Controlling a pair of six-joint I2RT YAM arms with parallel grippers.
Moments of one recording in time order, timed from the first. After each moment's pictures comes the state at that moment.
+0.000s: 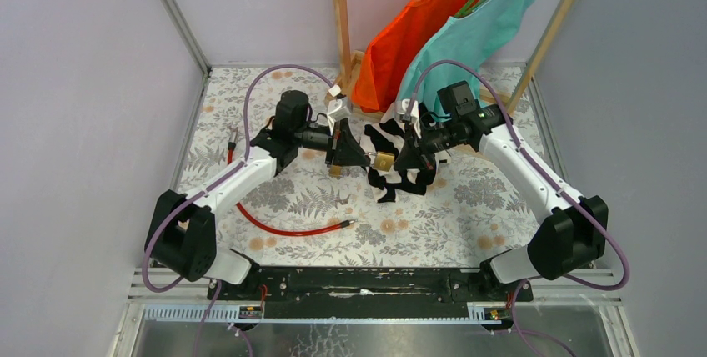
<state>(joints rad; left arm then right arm) -0.46 1.44 1.00 0.11 1.20 -0.06 0.40 1.44 1.29 -0.90 -0.99 -0.70</state>
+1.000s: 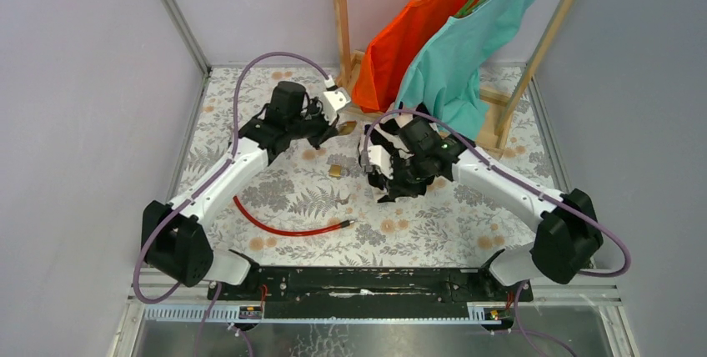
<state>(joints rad) -0.43 1.41 1.18 -0.34 0.51 0.38 0.68 1.41 1.11 -0.81 -0.51 -0.71</state>
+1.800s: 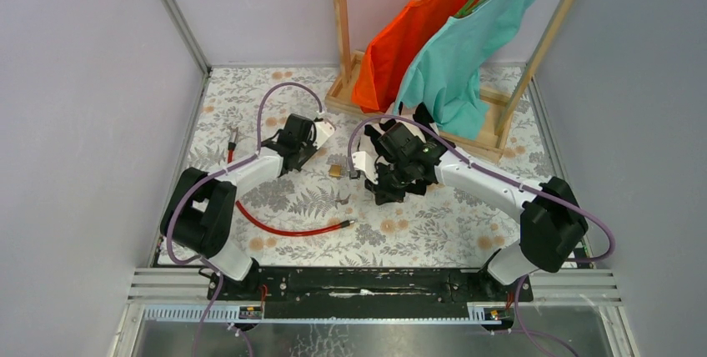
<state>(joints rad) -0.38 1.59 0.91 -0.23 -0.17 0.47 0.78 1.53 1.13 -0.72 -0.51 -0.63</state>
